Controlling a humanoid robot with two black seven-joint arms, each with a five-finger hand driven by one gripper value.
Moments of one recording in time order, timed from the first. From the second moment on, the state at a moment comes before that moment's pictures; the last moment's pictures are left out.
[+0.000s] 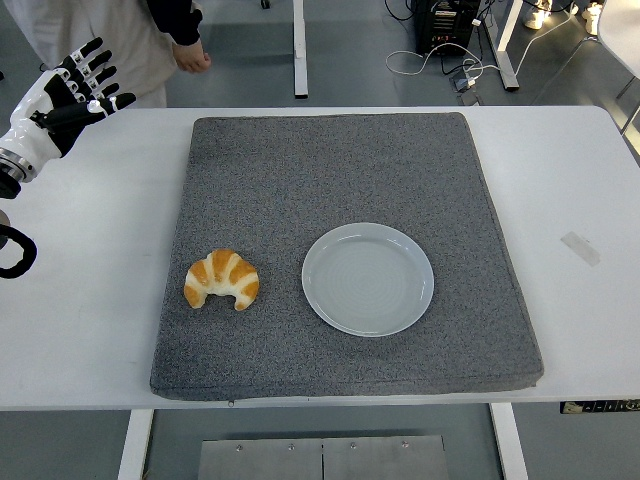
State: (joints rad) left arm -0.93 0.50 -0.33 -0.62 0.08 -0.29 -0.49; right arm -0.13 0.00 0.14 0.10 -0.06 0.02 0.35
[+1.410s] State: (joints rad) left arm -0.95 0.72 -0.33 -1.04 0.48 -0.31 -0.49; right arm -0.13 0.00 0.14 0.10 -0.06 0.02 0.35
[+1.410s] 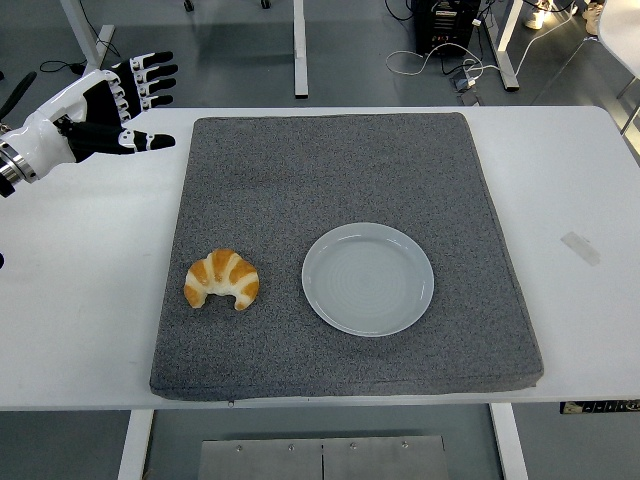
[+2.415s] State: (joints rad) left arm -1.03 0.77 -0.29 -1.22 1.19 -0.29 -0.48; right arm -0.13 0.00 0.14 0.10 -0.06 0.02 0.35
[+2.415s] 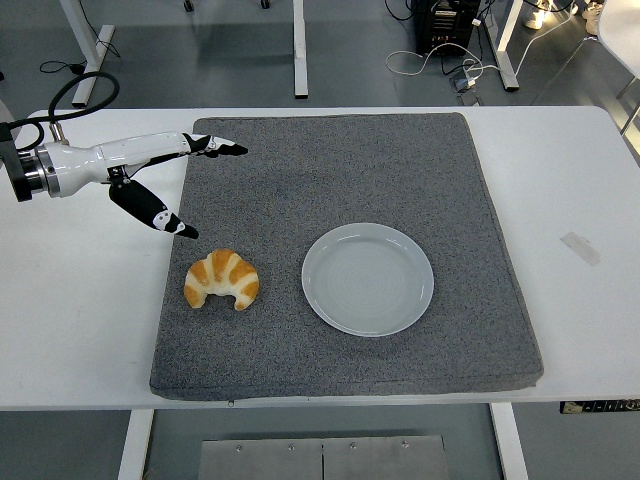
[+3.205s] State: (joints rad) left arm -1.23 0.78 -0.02 -1.26 1.24 -0.27 -0.48; right arm -0.13 0.00 0.14 0.10 -0.06 0.02 0.35
